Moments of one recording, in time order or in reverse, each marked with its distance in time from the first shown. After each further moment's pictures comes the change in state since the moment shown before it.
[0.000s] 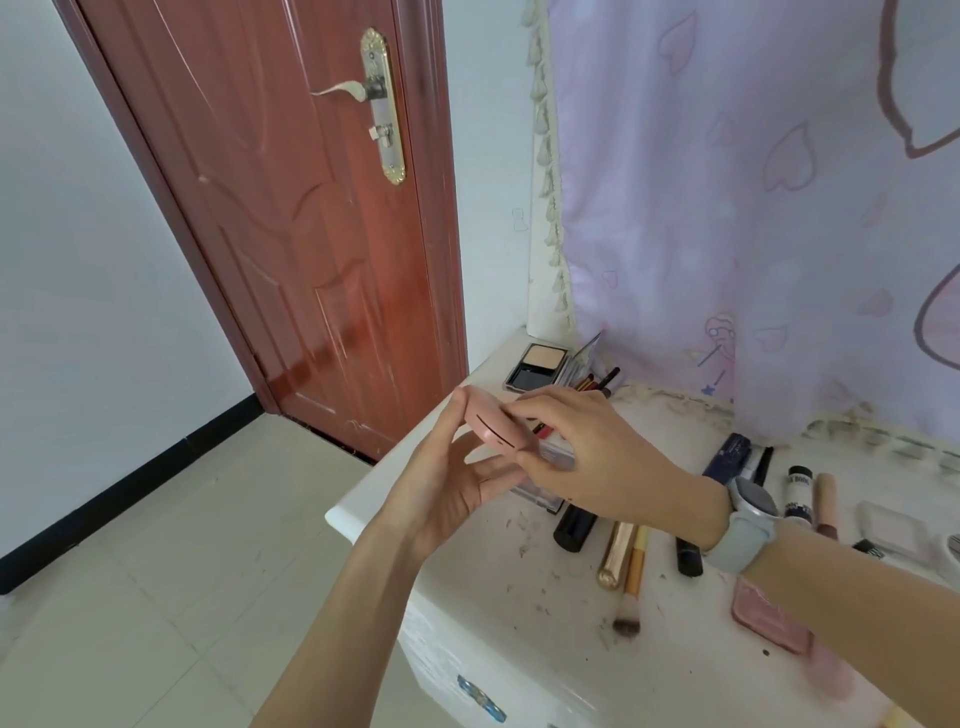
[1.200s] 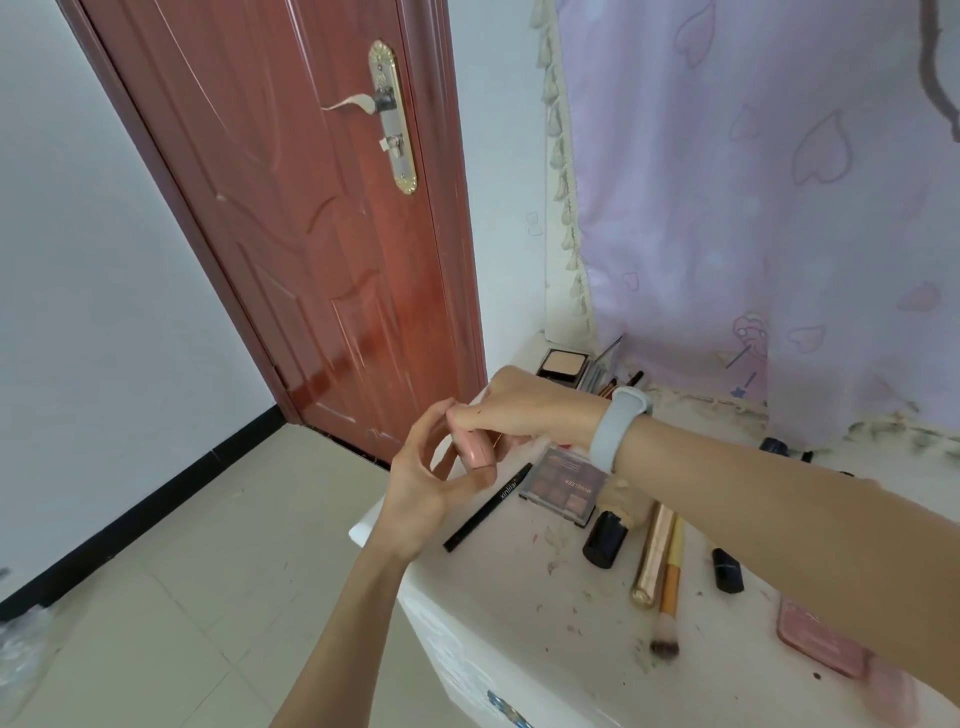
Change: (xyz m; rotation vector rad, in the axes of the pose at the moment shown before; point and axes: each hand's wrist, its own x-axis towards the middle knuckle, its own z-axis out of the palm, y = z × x) left_hand 0.011 -0.006 -0.059 0.670 0.167 0.356; right_hand 0.098 -0.018 0.025 0.370 -0.453 0.605
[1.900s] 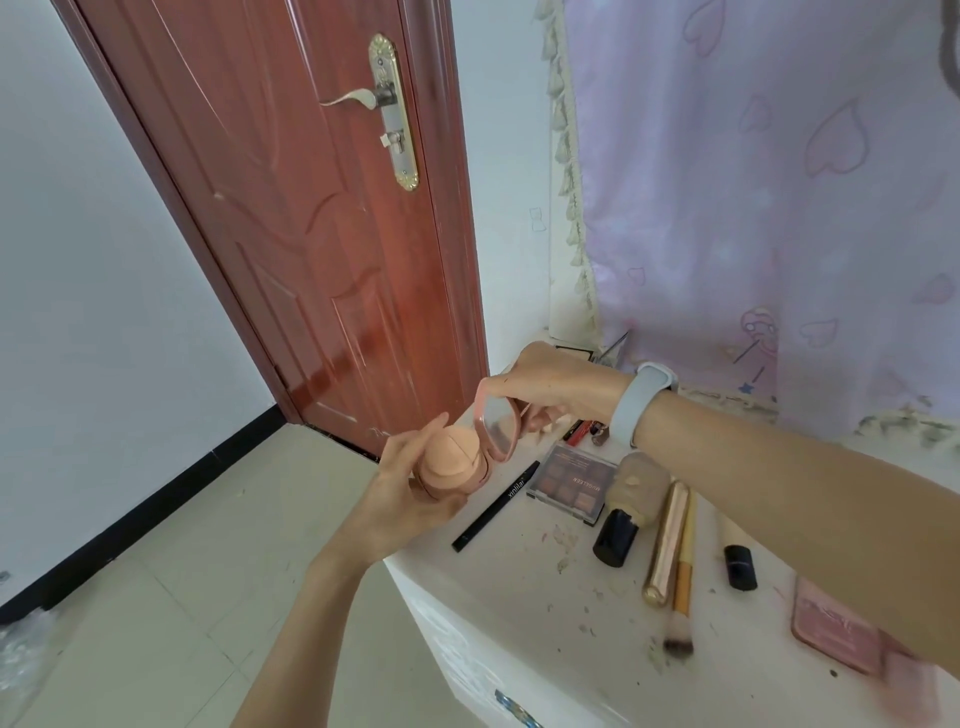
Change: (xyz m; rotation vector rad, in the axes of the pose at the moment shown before) left_hand 0.003 -0.023 -0.045 0.425 -0.126 -0.011; right_hand 0.015 0.006 -0.017 0.133 0.124 0.105
